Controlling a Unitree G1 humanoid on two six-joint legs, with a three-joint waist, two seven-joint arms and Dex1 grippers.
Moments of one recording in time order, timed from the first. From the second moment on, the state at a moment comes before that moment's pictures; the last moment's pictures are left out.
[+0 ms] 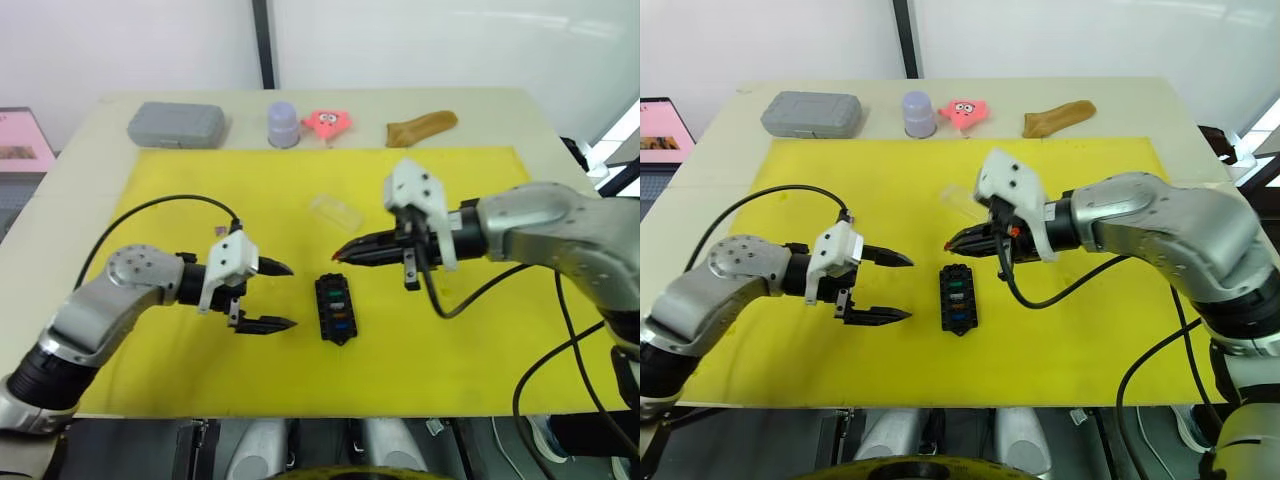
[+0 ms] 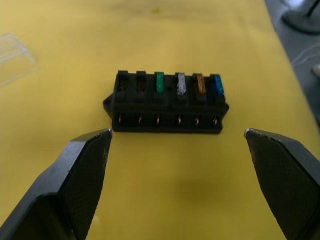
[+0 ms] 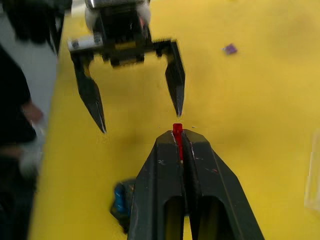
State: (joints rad) left arm -0.36 0.85 -0.22 -0.32 -0.50 0.41 -1.10; right arm -0.85 -0.97 0.42 -0.46 0.80 0.88 0.83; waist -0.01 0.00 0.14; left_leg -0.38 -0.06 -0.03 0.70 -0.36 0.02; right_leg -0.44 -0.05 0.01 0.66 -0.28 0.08
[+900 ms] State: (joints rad) left arm -0.38 0.68 -0.27 -0.26 -0.27 0.34 -1.07; right arm -0.86 -0.81 0.60 -0.37 0.26 0.80 1.11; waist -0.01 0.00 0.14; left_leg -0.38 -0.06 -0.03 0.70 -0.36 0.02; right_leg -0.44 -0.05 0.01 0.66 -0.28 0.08
